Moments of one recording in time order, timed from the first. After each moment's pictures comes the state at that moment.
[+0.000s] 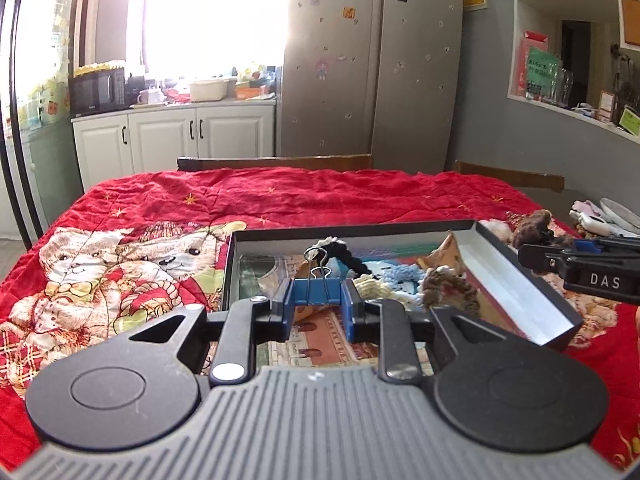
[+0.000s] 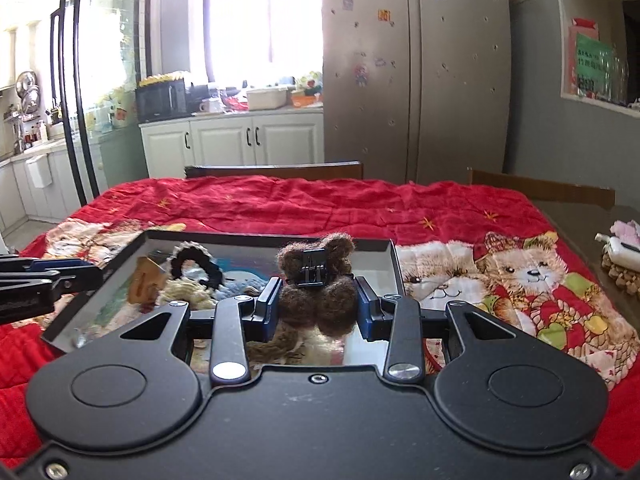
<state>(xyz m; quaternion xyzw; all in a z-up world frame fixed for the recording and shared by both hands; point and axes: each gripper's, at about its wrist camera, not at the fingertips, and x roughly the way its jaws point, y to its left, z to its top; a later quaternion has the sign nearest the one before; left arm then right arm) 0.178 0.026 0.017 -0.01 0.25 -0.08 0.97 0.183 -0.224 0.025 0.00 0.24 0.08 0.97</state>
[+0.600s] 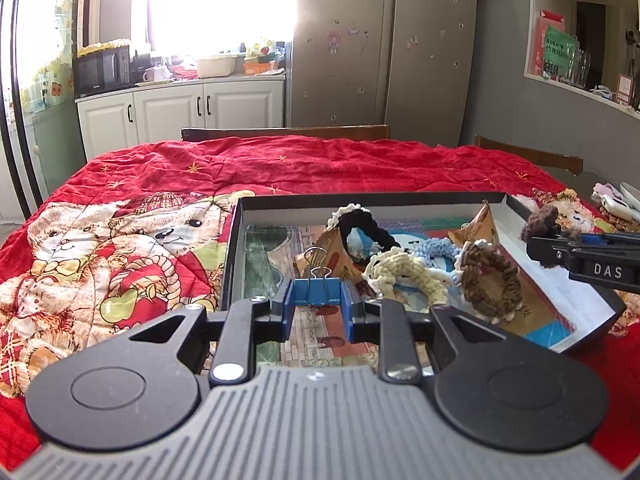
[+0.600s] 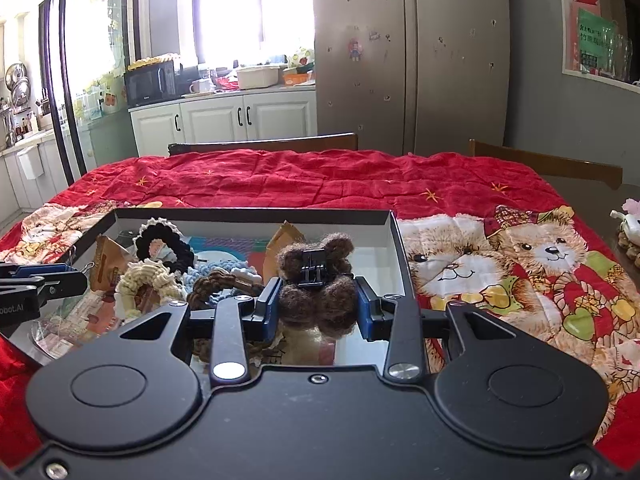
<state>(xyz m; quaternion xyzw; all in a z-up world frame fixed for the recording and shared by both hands) 0.206 0.028 -0.015 -0.01 0.28 -0.06 0.96 0.218 -0.226 -0.011 0.00 0.27 0.07 0.96</state>
